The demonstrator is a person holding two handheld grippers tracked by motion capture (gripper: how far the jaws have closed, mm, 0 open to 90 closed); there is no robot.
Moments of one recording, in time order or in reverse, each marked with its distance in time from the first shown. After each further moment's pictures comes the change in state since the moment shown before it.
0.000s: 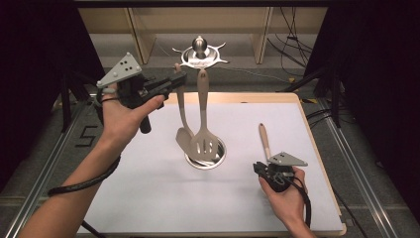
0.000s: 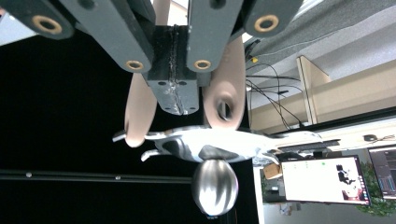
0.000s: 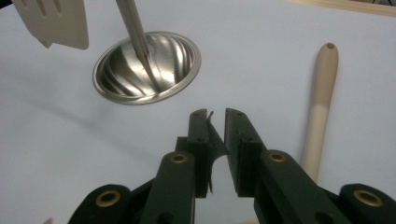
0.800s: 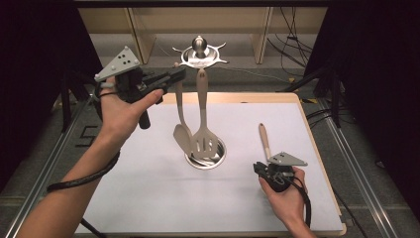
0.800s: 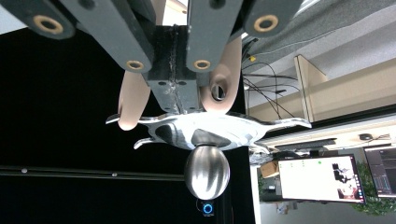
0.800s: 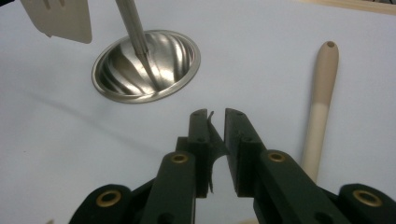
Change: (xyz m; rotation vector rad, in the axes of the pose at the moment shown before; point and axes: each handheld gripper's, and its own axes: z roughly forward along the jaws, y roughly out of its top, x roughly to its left) left arm 0.004 0.008 0.001 0.000 0.011 -0.004; right arm -0.001 0.000 0.000 0.005 -0.001 -0.004
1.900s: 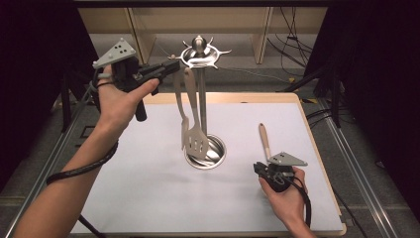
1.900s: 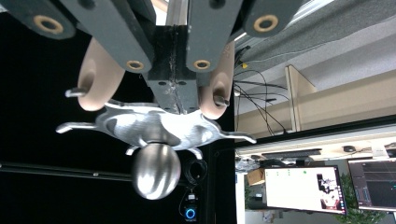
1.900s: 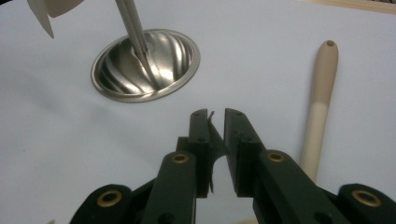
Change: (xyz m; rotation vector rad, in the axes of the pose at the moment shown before) left arm 0.025 0.005 0.006 0.018 0.050 -0.046; right arm 0.001 0.000 0.000 0.002 0.003 0.006
